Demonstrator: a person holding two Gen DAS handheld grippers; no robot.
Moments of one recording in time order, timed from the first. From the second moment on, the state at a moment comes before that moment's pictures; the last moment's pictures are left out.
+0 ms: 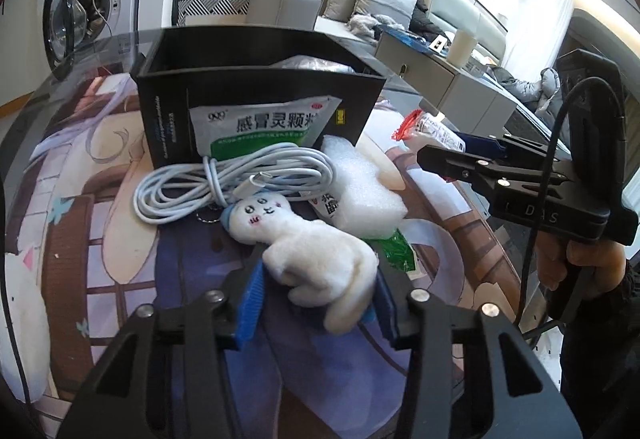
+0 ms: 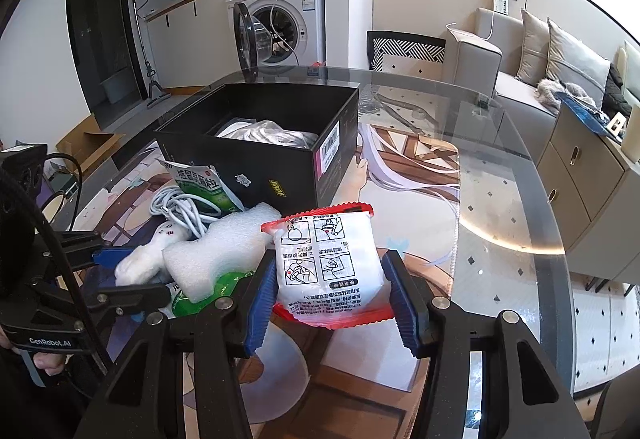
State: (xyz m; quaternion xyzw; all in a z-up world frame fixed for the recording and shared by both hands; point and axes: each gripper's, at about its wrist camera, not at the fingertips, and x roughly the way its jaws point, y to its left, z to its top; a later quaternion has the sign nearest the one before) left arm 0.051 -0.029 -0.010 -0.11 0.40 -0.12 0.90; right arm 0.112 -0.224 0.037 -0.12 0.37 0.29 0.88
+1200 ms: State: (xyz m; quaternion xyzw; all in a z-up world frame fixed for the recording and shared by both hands) left arm 0.016 0.009 0.047 -0.11 0.29 -0.10 0.94; right arm 0.091 -0.219 0.074 -0.10 0.31 0.32 0.89
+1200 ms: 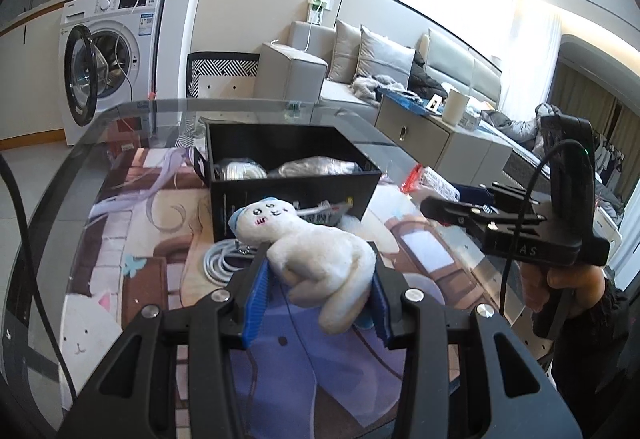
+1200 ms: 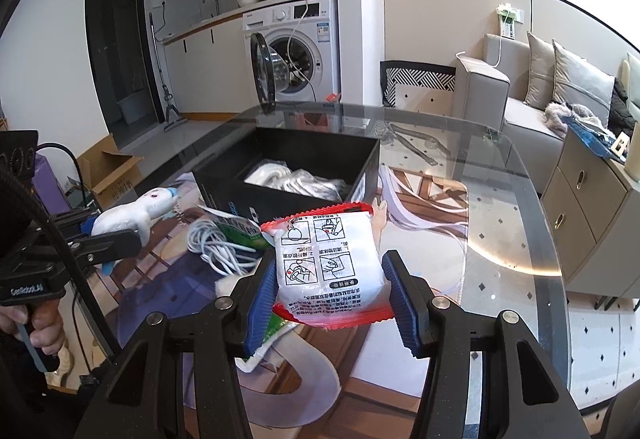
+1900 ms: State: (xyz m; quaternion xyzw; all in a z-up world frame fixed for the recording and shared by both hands) left arm 0.060 0.039 0.072 -0.11 0.27 -0.10 0.95; right arm 0.106 -0.187 0.110 -0.09 0.29 0.34 0.89
